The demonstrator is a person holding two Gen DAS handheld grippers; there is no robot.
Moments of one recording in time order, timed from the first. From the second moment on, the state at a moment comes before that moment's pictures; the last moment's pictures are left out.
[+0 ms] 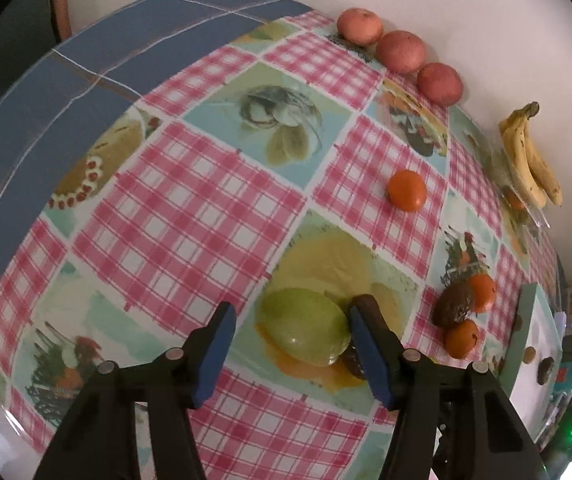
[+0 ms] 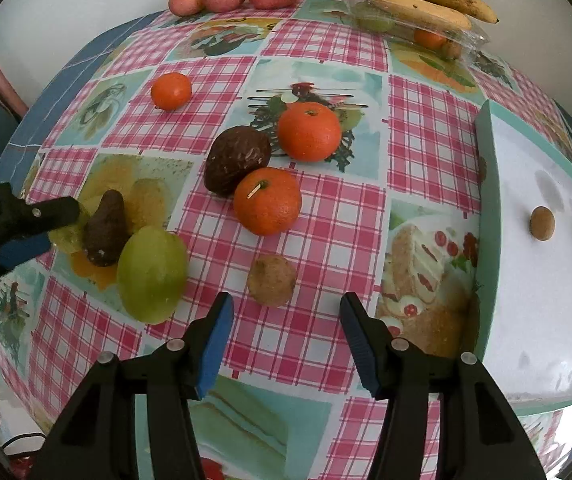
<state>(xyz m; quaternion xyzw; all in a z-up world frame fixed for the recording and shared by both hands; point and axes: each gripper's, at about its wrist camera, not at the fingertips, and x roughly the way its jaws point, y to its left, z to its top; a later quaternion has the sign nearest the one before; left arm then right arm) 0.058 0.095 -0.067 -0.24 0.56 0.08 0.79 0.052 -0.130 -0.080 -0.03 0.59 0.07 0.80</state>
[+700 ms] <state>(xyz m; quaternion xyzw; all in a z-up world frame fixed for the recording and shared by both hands) 0.067 0.086 -0.085 -0.27 0.57 0.05 0.77 0.054 -0.107 -0.082 -0.07 0.58 0.08 0.81</state>
